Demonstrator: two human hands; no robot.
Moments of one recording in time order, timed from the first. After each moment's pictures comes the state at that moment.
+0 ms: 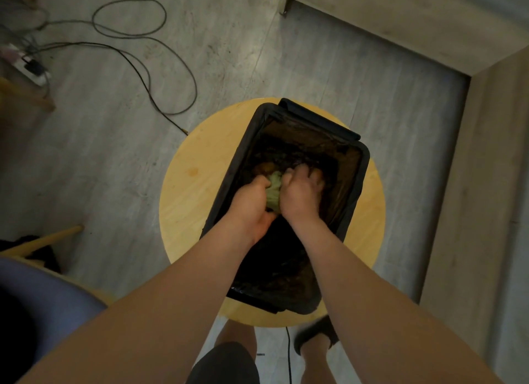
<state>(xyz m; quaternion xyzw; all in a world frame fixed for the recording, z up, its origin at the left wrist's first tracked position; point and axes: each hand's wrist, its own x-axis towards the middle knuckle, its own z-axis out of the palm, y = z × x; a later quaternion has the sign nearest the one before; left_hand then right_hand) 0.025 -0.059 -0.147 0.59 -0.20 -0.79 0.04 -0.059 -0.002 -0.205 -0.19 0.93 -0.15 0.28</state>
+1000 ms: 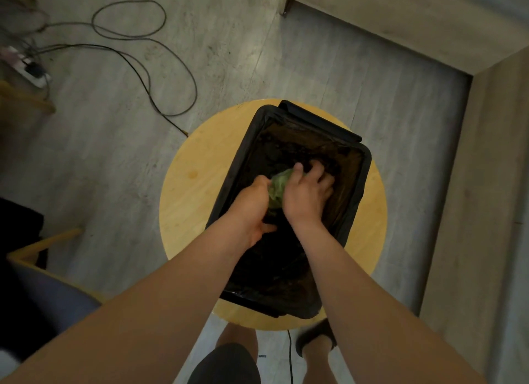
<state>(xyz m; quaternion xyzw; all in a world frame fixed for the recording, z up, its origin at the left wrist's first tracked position) 0.025 -0.065 -0.138 0.60 -0.25 -0.75 -0.05 -0.058 -0.007 -0.199 -0.09 0.93 -0.24 0.27</state>
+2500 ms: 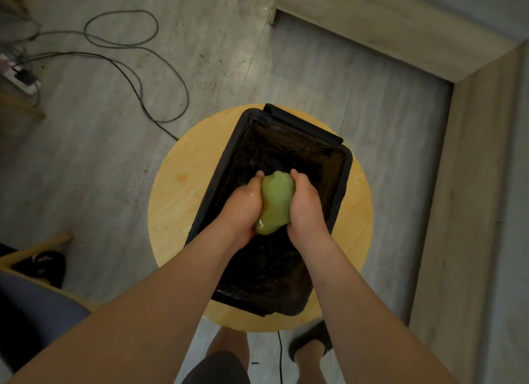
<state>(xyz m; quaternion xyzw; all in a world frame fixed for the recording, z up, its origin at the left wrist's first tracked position) 0.023 -0.054 -0.147 0.57 -0.30 -0.76 -0.01 -0.057 0.013 -0.135 0.13 0.70 -0.53 0.47</state>
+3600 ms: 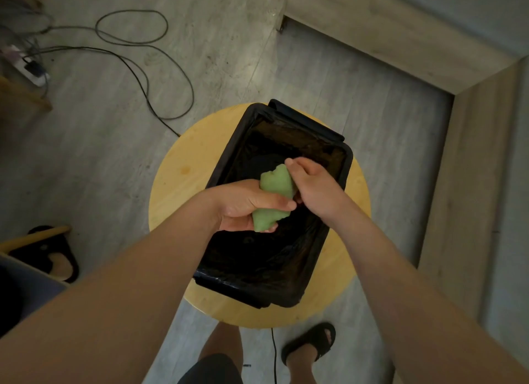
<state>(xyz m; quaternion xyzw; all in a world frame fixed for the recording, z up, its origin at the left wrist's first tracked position) 0.044 -0.076 -0.124 0.31 -0.34 -0.86 -0.21 -0.101 0.022 -0.106 -0.27 0.79 -0.30 0.46</state>
